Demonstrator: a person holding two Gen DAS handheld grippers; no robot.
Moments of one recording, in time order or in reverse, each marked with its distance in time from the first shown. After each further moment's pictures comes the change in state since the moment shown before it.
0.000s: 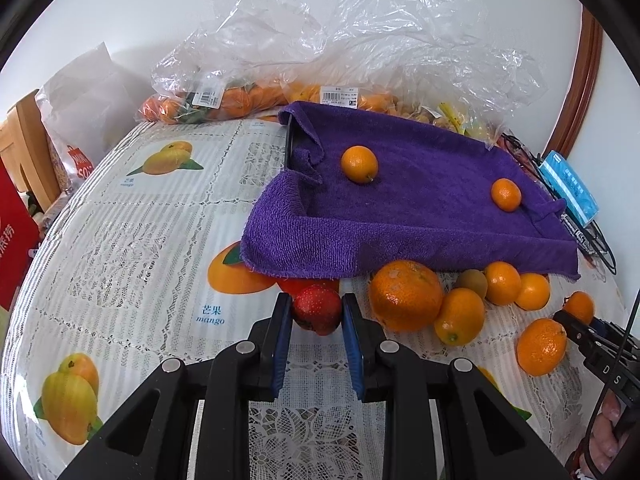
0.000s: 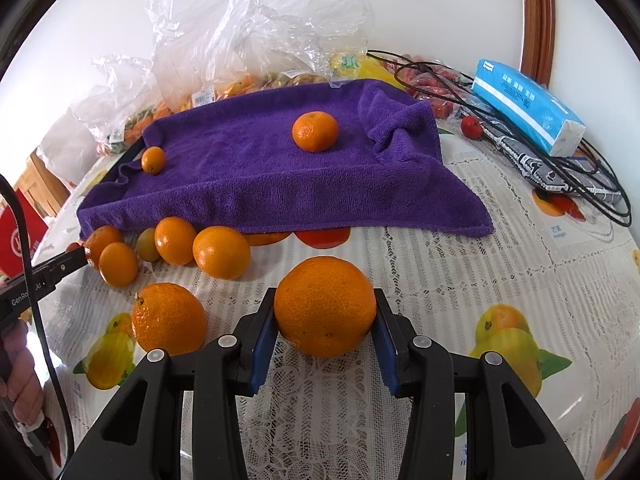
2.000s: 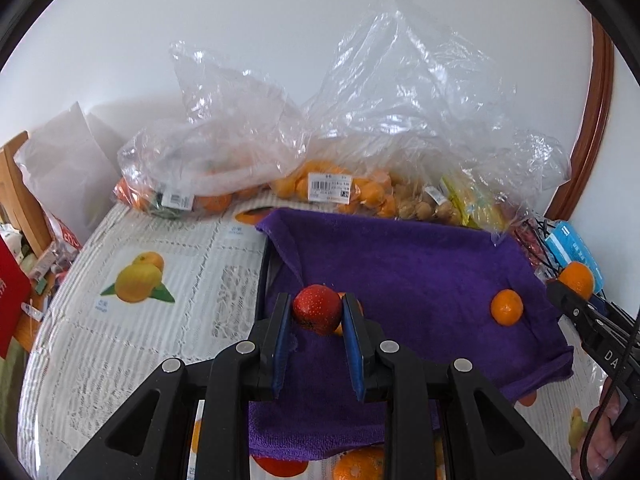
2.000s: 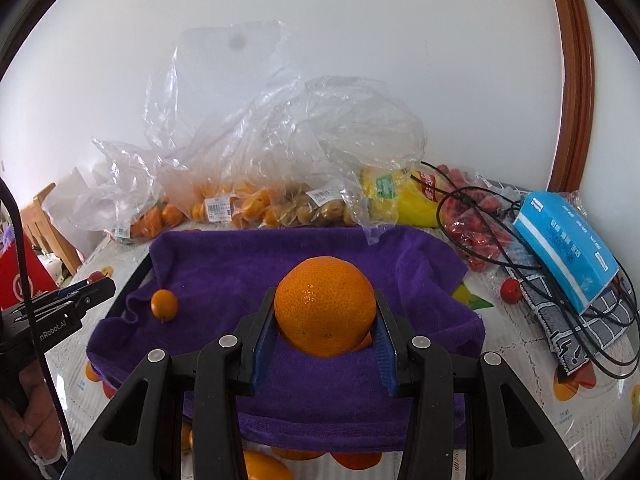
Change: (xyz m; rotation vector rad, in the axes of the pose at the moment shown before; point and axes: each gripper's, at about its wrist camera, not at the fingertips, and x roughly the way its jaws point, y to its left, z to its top) left arm 0.022 -0.022 0.098 -0.014 -0.117 -0.001; right arm 0.013 0.031 0.124 -0.064 -0.221 0.021
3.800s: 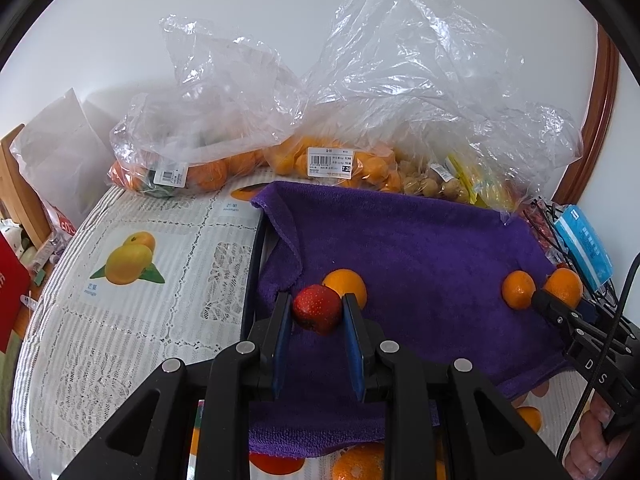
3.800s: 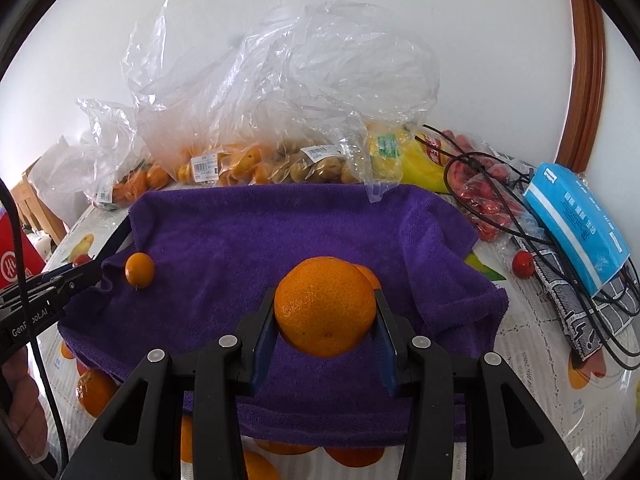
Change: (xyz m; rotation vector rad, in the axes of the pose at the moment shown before) left arm 0.015 -0.002 -0.010 0.009 0.048 0.015; right arm 0.029 0.001 -0.018 -0.030 0.092 -0.025
